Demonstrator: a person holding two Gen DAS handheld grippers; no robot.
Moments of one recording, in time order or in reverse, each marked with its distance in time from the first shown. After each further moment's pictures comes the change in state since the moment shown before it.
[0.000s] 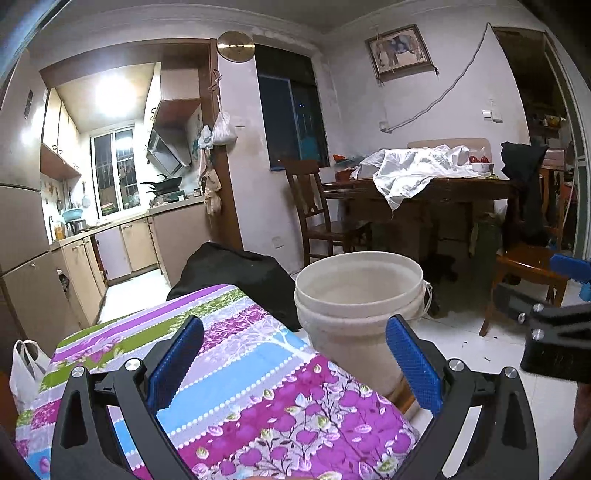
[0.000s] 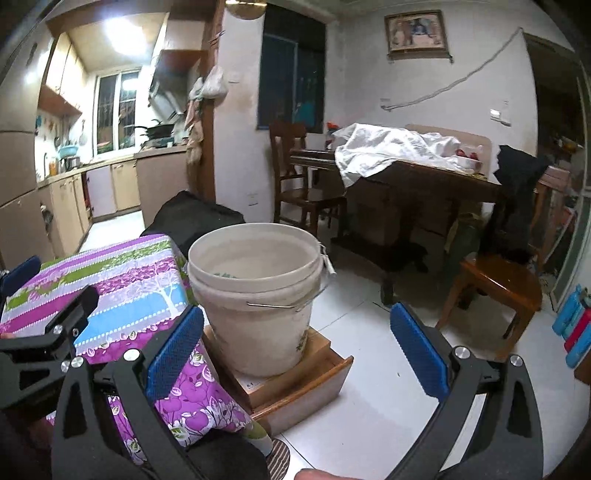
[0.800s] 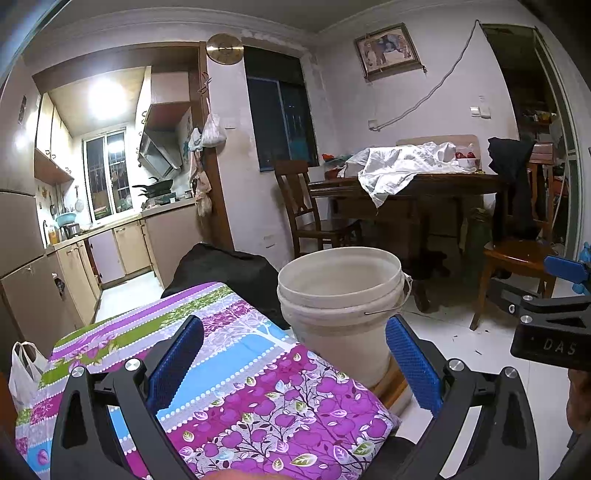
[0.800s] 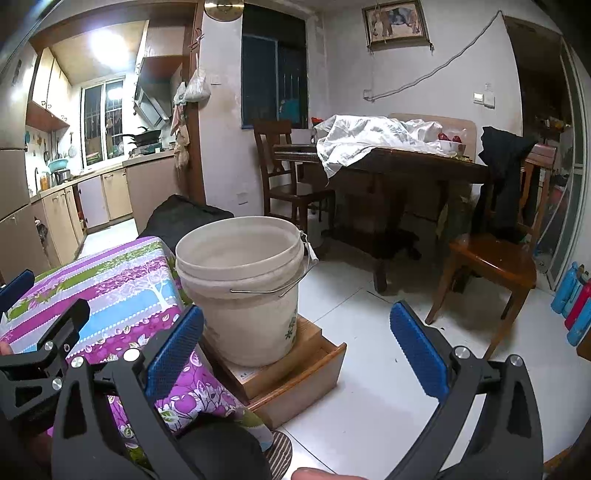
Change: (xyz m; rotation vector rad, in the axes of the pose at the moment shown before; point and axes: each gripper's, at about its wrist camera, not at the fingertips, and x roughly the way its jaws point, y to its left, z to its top) left arm -0.016 -0.022 -0.004 0.019 0.004 -0.035; right arm -0.013 -0.018 -0.017 0.063 0.014 -0.020
